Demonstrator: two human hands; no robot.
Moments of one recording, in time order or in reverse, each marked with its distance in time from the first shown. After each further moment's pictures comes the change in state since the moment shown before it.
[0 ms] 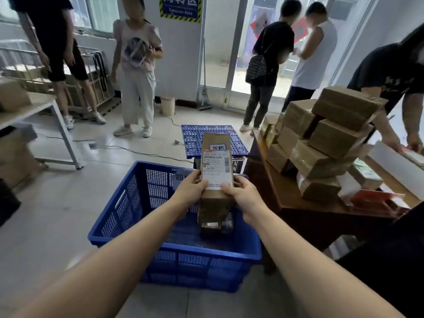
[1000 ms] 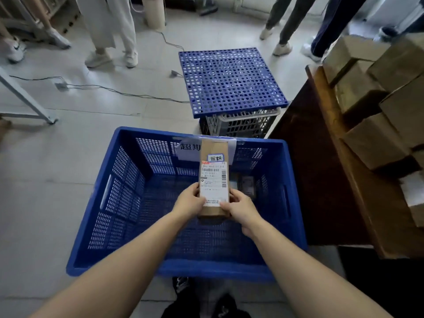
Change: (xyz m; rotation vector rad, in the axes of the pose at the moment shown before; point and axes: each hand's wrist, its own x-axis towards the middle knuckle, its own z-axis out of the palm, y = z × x) left_hand 0.321 -0.179 -0.068 0.228 -0.065 -0.425; right_hand 0.333 0.148 0.066 -0.156 0.032 0.447
